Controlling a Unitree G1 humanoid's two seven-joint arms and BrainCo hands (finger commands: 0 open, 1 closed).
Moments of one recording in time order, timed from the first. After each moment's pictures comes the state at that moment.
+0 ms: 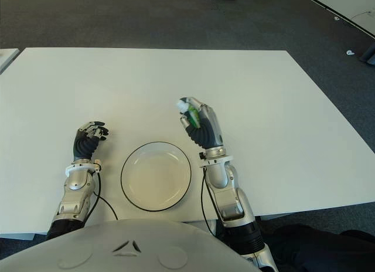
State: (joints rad) left arm 0.20 0.04 0.10 0.23 0.06 -0.24 0.18; right arm 0.17 -0.22 0.28 -0.29 -0.50 -0.21 -0.13
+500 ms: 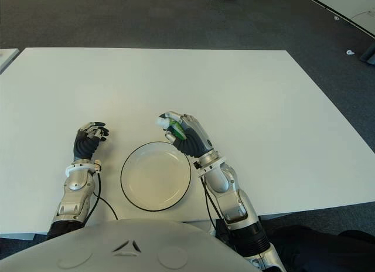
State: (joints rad) left arm 0.21 0.04 0.09 0.19 0.08 -0.20 0.18; right arm 0.16 -0.30 0.33 -0.28 -0.43 -0.28 0.10
